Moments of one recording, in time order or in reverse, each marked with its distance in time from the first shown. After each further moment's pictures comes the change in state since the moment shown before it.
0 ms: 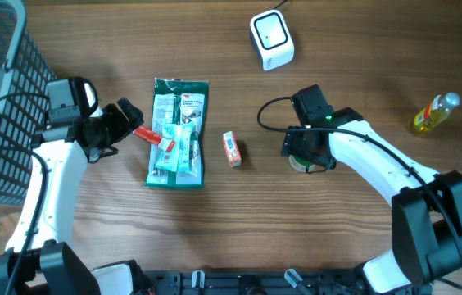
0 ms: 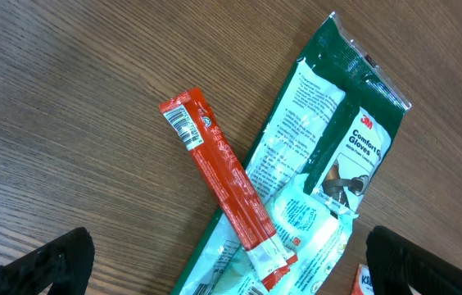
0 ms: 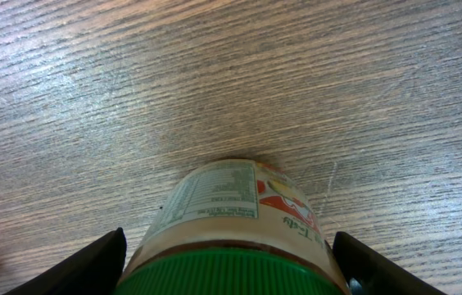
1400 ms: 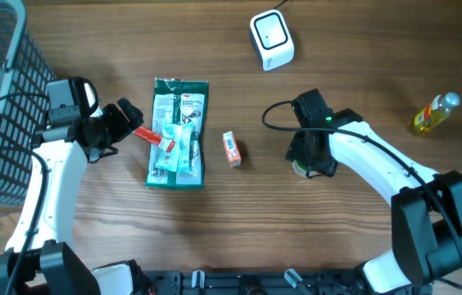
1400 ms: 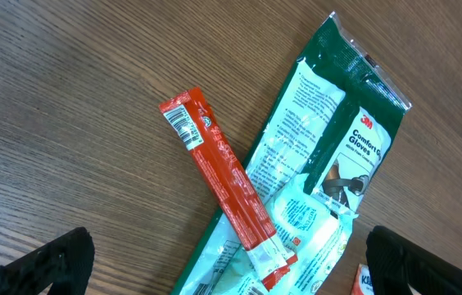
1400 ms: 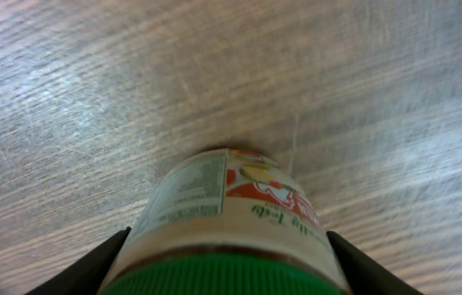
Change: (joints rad) left arm 0.000 0.000 0.000 0.000 0.000 0.000; right arm 0.000 0.000 -0.011 -0.072 -0.008 0.139
